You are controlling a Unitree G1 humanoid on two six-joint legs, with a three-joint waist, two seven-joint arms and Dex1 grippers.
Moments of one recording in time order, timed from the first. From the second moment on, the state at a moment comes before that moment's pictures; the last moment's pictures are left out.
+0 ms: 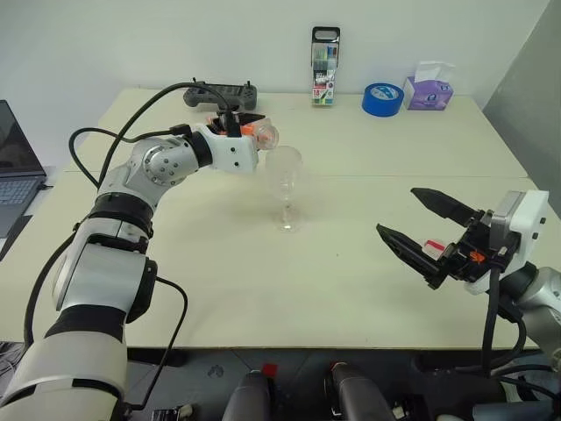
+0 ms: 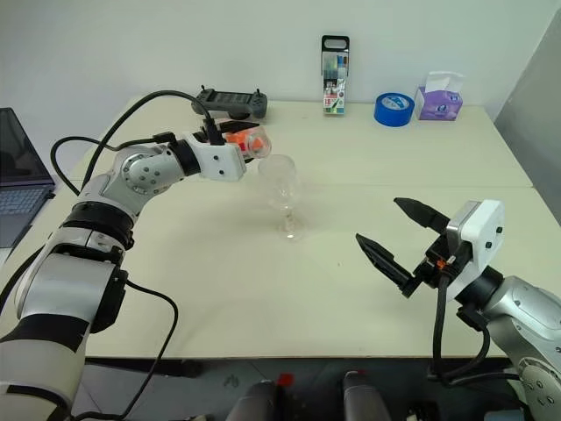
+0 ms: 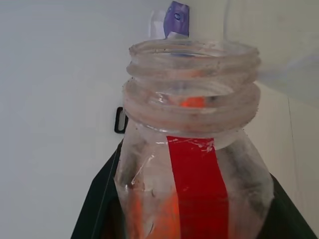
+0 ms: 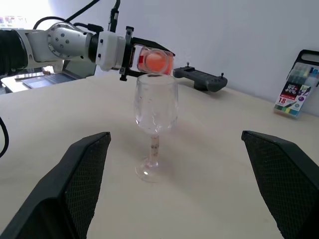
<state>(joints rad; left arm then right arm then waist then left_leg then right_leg) -1.22 0.65 -0.32 1.11 0.56 -0.93 -0.34 -0.02 -0.64 -0.36 -0.86 0.82 0.65 0.48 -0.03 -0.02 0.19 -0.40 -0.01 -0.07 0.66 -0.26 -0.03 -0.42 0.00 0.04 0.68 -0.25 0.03</state>
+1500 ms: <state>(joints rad) -1.31 0.70 -0.49 1.11 0.87 -0.95 0.12 -0.06 -0.65 -0.29 -0.83 0.81 0.62 0.47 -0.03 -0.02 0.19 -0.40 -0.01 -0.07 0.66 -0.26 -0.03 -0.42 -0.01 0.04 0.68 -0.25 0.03</state>
